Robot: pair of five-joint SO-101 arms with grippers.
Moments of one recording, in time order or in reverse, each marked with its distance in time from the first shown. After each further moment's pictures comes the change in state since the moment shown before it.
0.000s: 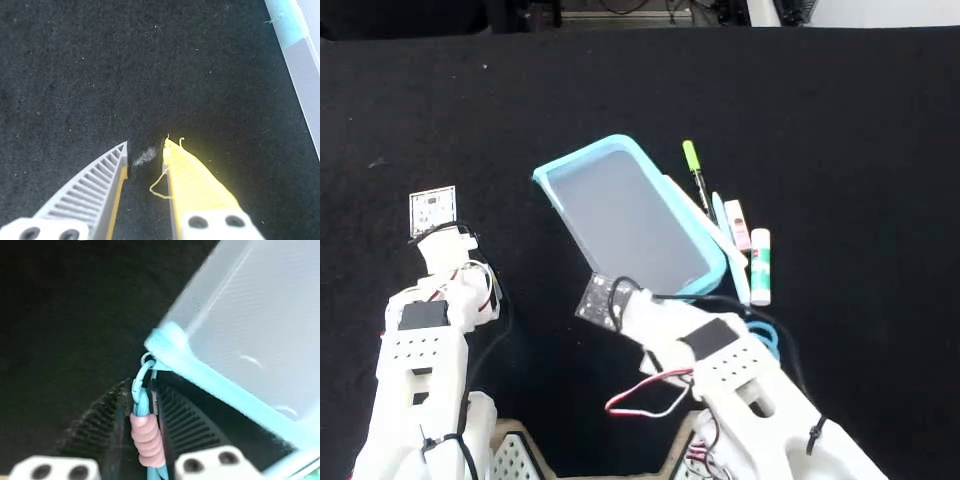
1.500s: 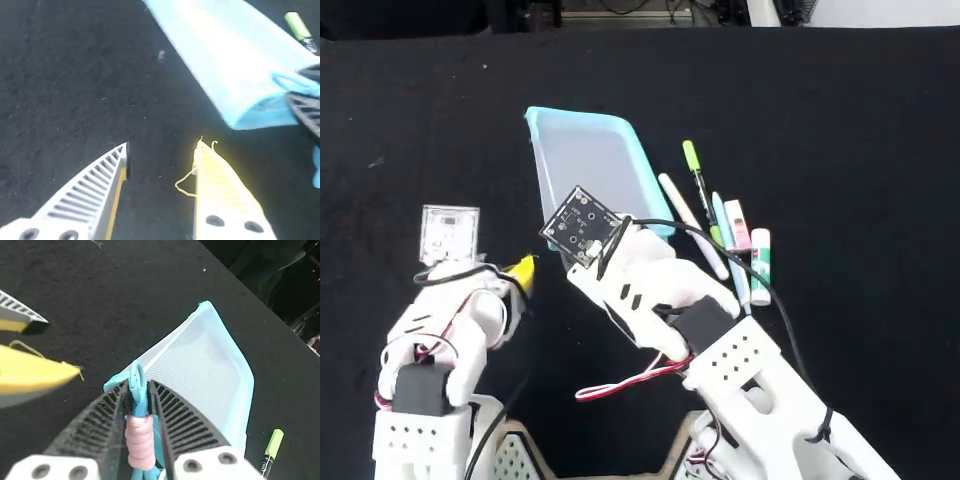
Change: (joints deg) left arm 11.0 -37.1 -0.6 17.5 -3.7; right arm -8.6 0.0 -22.8 -20.7 -16.4
